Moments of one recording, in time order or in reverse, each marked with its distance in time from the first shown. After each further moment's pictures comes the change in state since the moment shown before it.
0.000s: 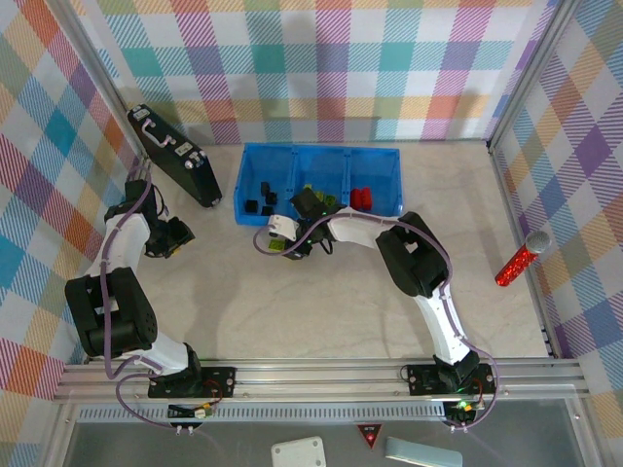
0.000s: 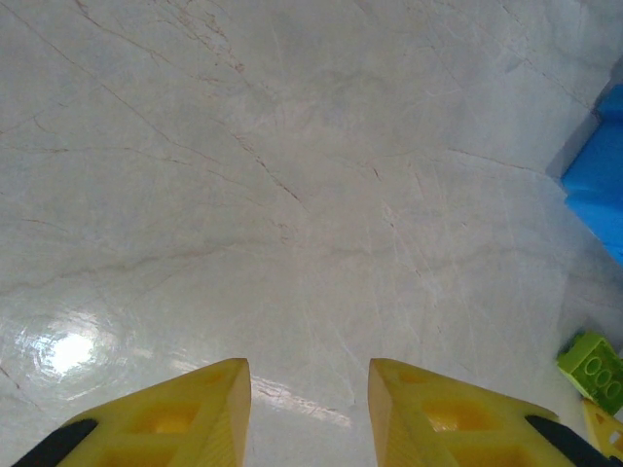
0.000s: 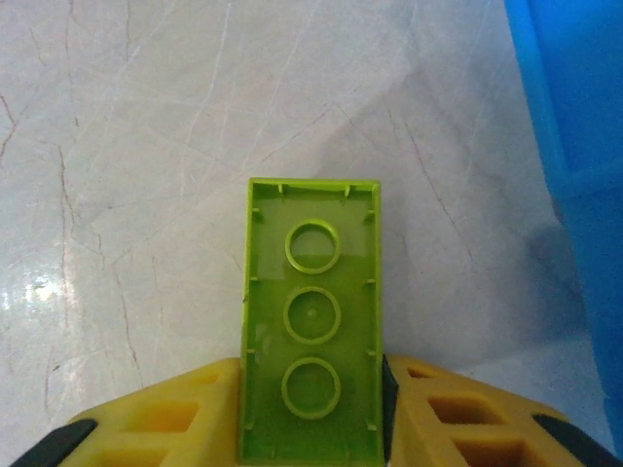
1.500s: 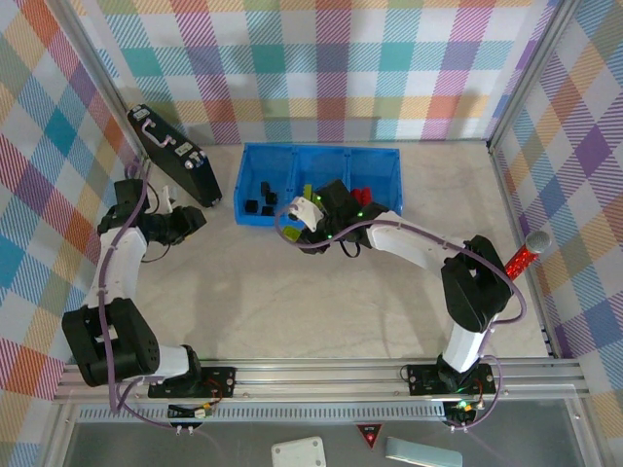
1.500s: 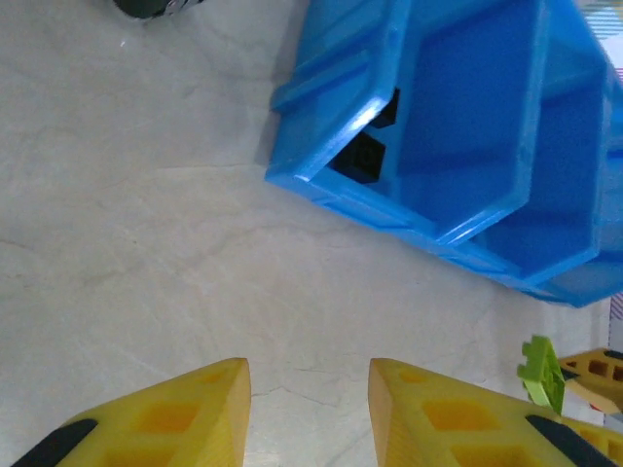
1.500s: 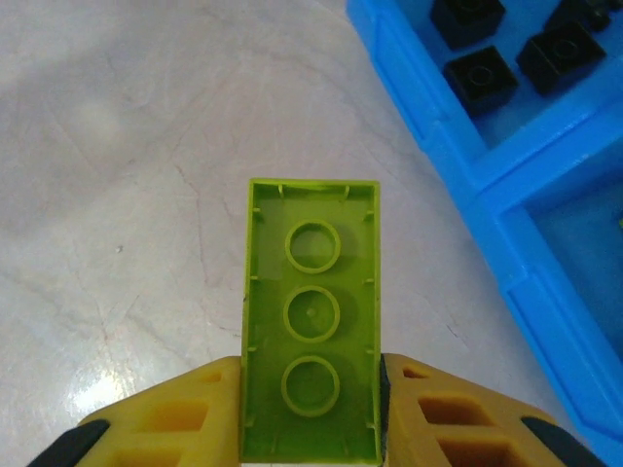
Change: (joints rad) left arm -0.011 -0.186 -0.058 0.144 0.395 0.095; right arm -0.006 -0.463 -0.269 -0.028 0.066 0.383
